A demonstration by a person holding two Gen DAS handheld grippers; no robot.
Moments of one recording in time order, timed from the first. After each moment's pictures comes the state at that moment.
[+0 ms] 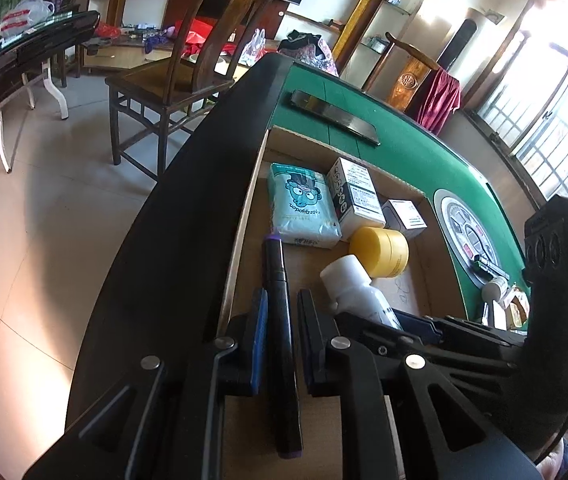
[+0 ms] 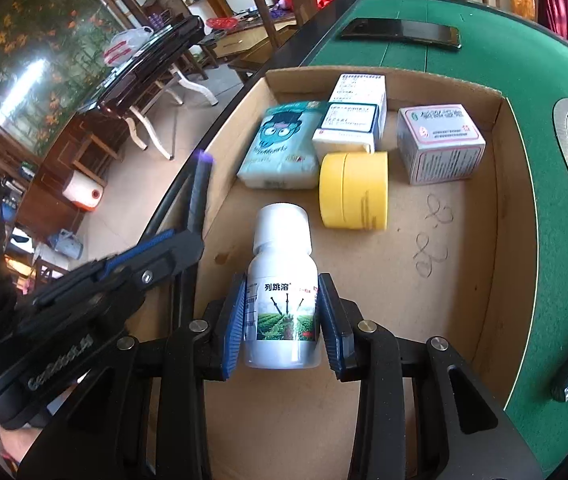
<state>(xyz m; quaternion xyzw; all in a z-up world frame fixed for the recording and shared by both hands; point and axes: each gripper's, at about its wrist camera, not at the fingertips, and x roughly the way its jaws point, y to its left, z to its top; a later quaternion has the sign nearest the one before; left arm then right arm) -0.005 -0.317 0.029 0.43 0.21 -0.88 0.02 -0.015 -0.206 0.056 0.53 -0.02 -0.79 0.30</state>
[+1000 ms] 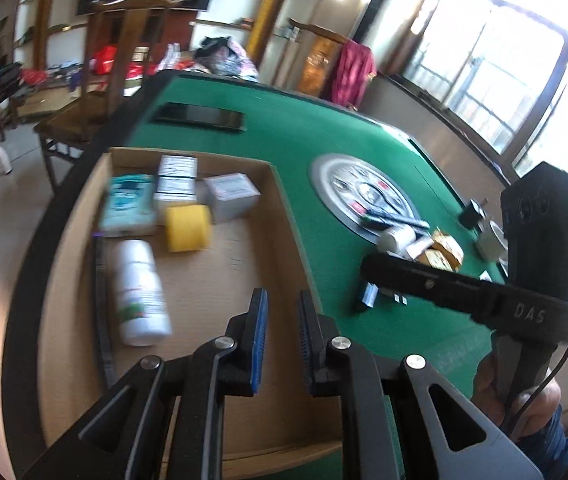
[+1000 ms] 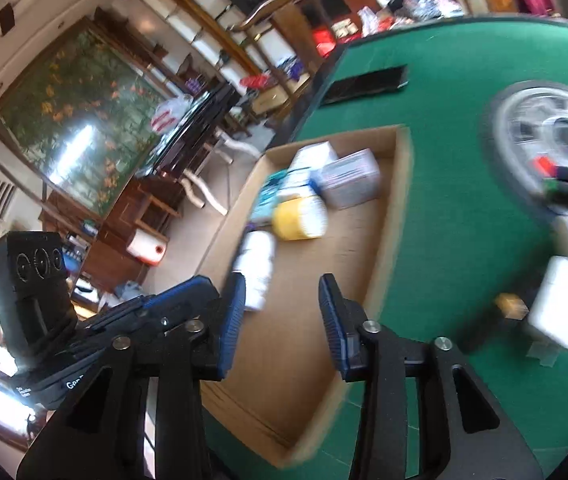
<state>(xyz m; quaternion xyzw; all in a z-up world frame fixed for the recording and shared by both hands) 0.008 -0.181 0.078 0.42 0.13 -0.89 -0.10 0.022 -0.046 0.106 0.45 -0.16 -0.80 0.36</state>
